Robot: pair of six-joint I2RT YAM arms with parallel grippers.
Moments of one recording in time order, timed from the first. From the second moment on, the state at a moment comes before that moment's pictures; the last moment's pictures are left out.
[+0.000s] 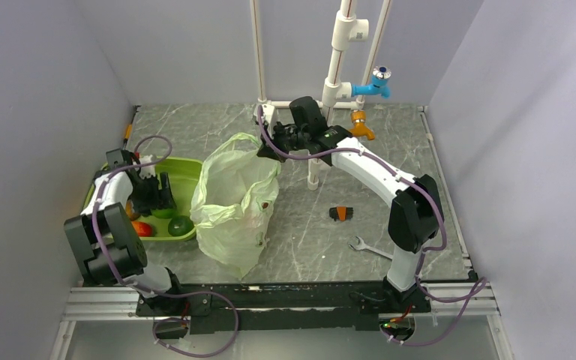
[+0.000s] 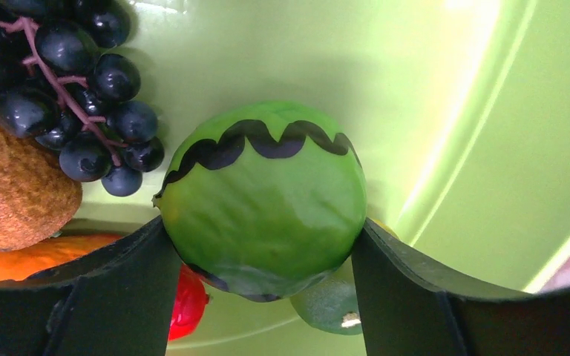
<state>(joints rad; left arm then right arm) 0.39 1.50 0.95 -0.71 0.25 0.15 0.64 1.81 1.59 -0.31 -0.62 -0.39</state>
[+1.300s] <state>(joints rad) -0.20 1.19 1.07 -0.54 0.72 0.58 0.61 1.90 1.67 -0.32 -0.76 -0.32</state>
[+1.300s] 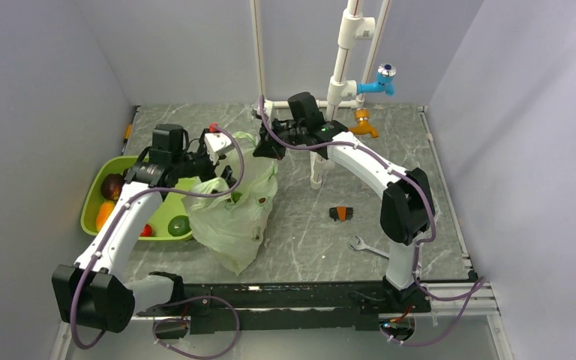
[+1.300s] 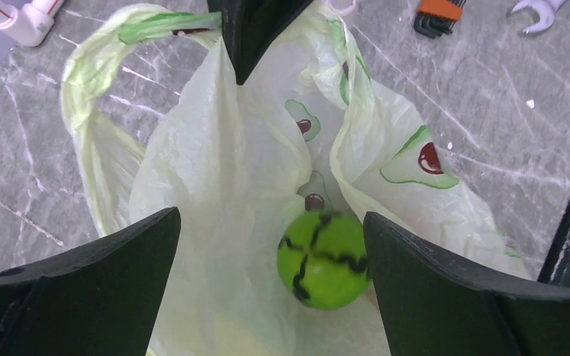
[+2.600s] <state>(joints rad) 0.32 1.36 0.84 -0.92 0.48 0.86 0.64 1.90 1.65 -0.36 -0.71 -0.40</state>
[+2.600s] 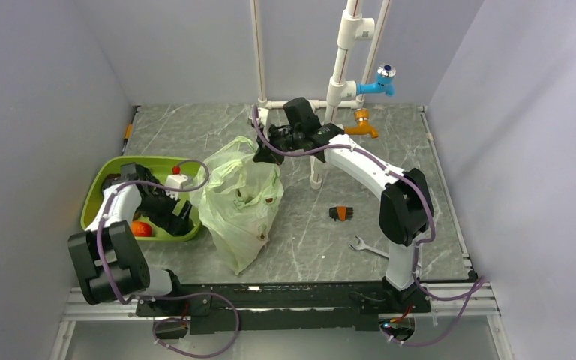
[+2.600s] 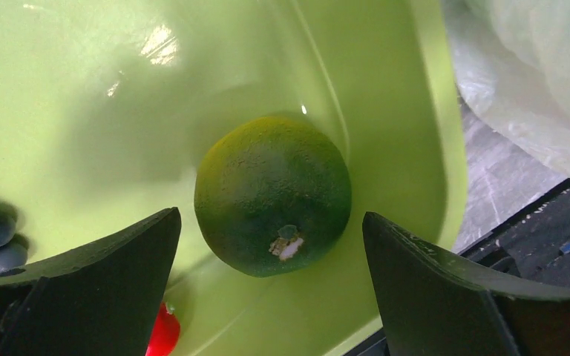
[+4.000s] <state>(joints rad) -0.36 1.17 1.16 -0.96 0.87 0.82 0.63 1.89 1.66 -0.38 -0.74 -0.44</state>
